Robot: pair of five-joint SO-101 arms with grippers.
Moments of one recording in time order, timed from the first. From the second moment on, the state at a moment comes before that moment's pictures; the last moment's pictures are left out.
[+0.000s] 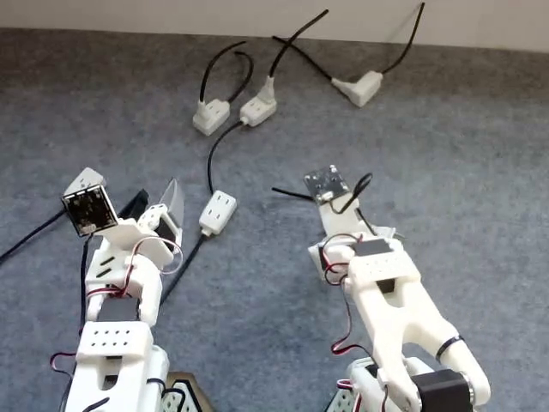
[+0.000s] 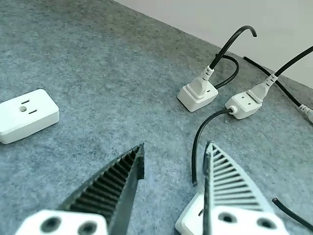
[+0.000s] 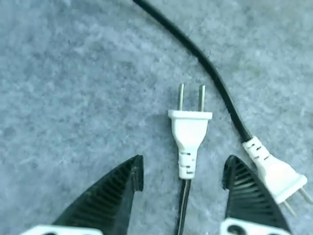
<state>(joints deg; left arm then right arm) -8.4 -64.1 90.1 4.2 21.5 -17.8 -23.6 62.5 30.9 16.9</state>
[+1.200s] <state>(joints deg) -8.4 -64.1 90.4 4.2 21.5 -14.4 6.4 32.3 44.2 7.4</state>
